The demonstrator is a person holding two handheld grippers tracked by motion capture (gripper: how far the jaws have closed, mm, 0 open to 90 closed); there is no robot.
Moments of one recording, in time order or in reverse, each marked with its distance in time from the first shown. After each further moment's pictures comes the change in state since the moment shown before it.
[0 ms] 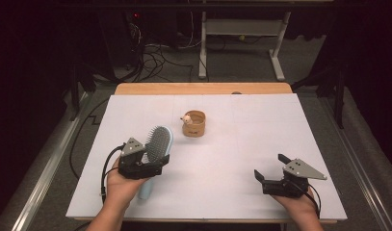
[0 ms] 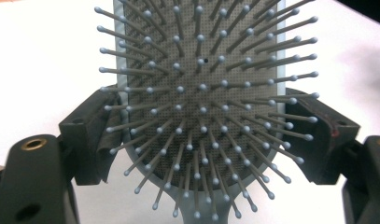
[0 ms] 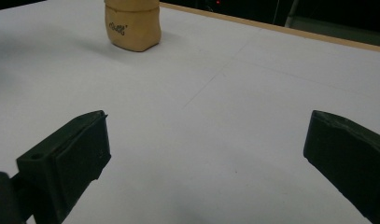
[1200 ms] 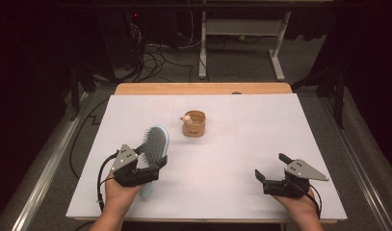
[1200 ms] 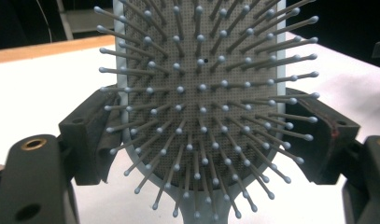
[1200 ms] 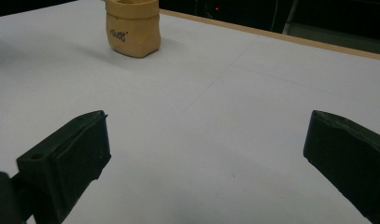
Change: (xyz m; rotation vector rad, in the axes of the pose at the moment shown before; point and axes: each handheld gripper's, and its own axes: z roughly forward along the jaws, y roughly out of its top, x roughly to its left) left arm -0.006 -0.017 -0.014 -0.209 -0.011 0.071; right arm 0.000 0.001 -0.002 -0.023 -0.001 0.001
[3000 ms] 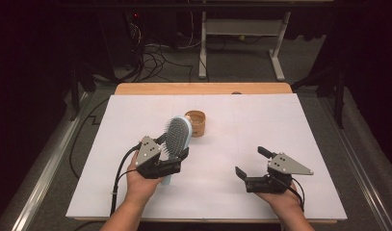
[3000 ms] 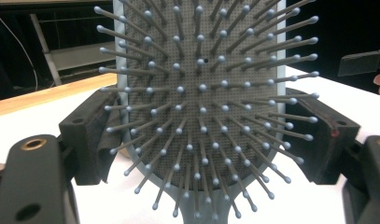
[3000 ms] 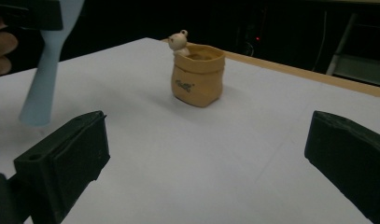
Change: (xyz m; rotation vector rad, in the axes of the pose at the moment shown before) left arm -0.035 0.027 0.039 -0.089 -0.045 0.083; right arm 0.041 0.038 0.018 -0.104 0.169 -0.020
